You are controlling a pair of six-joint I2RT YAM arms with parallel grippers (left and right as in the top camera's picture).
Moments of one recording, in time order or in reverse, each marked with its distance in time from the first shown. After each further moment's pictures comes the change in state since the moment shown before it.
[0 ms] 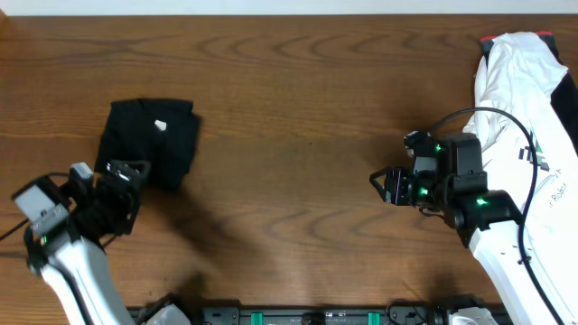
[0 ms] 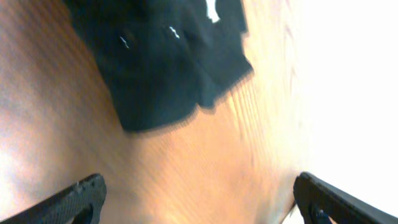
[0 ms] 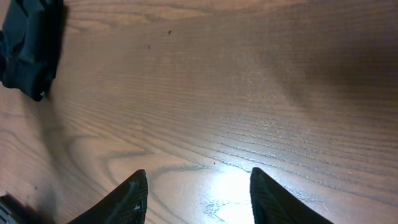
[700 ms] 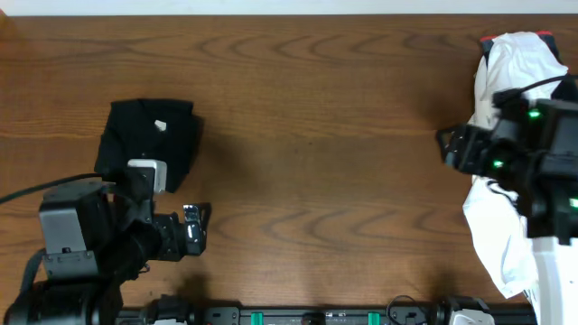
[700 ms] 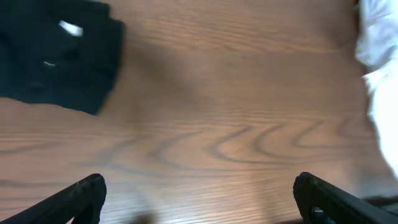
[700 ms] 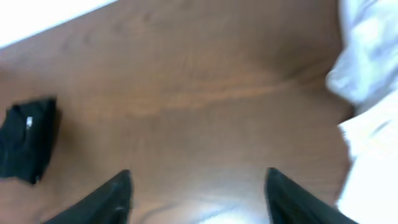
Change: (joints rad) left arm -0.666 -0.282 0.572 -0.676 -0.422 0.449; right arm -0.264 -0.053 0.510 -0.400 0.134 -0.068
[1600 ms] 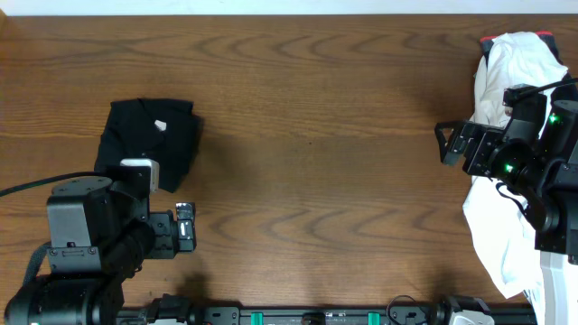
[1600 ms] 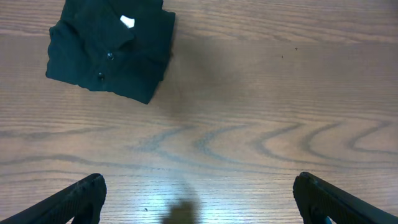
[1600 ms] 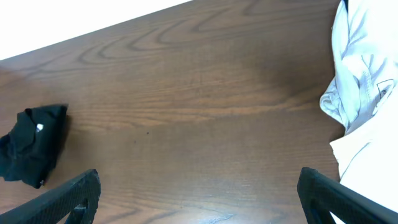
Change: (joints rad) left arm -0.035 0.016 0.006 -0.023 -0.181 0.000; right arm -0.005 -0.035 0.040 -0.019 -0.020 -0.031
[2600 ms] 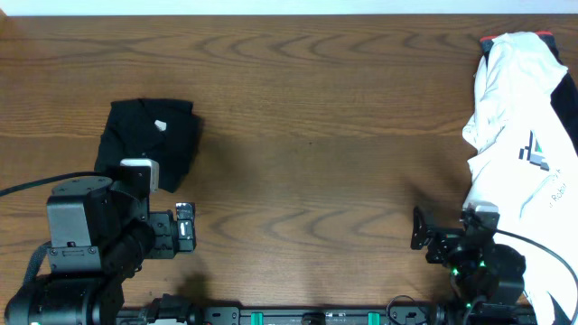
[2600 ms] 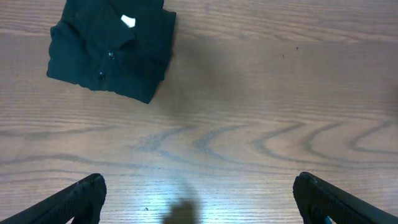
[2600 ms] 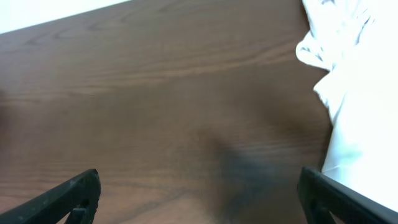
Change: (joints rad) left arm -0.001 0.001 0.000 -0.001 -0.004 0.000; right arm 0.035 -1.004 -1.029 0.302 0.140 -0.007
